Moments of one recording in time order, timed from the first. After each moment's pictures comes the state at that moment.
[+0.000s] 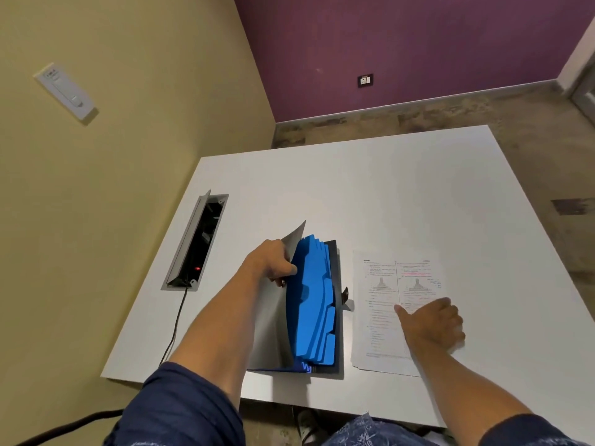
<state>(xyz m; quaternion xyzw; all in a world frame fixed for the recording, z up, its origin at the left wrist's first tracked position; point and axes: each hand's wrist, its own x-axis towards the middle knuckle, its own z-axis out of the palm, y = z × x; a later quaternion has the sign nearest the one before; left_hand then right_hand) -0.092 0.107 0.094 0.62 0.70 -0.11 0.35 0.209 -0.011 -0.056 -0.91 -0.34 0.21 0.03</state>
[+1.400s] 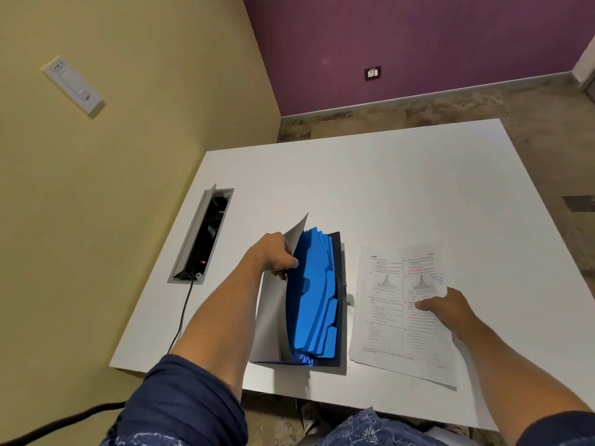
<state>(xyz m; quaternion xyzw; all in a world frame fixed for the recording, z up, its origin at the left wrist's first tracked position) -0.099 0.107 0.092 0.59 0.72 -0.07 0.35 0.287 0.015 -0.080 -0.70 -0.28 0.59 0.29</state>
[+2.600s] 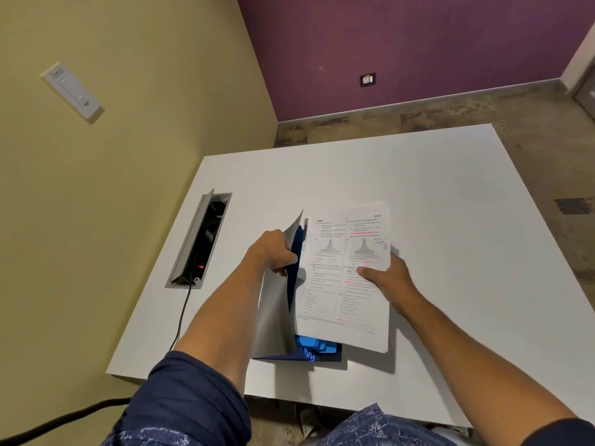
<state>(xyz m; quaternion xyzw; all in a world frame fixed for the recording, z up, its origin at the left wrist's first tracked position) -0.095 0.114 0.099 0.60 0.73 -0.05 0.34 0.178 0.050 -0.004 -0.55 -0.38 0.61 0.42</state>
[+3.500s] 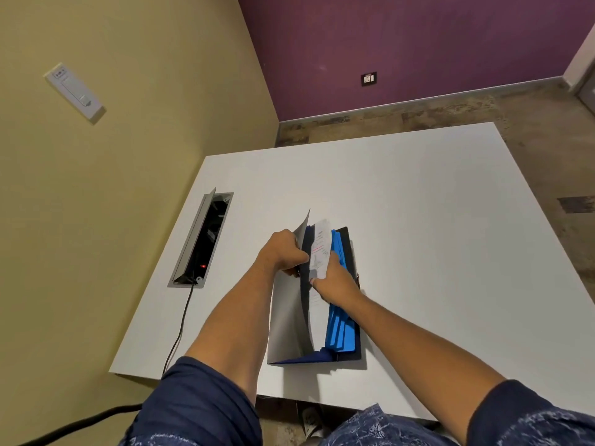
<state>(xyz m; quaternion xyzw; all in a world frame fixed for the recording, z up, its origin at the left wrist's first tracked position) -0.078 0.112 0.084 0.58 0.73 0.00 0.35 0.066 0.051 0.016 -0.62 -0.58 0.50 0.19</state>
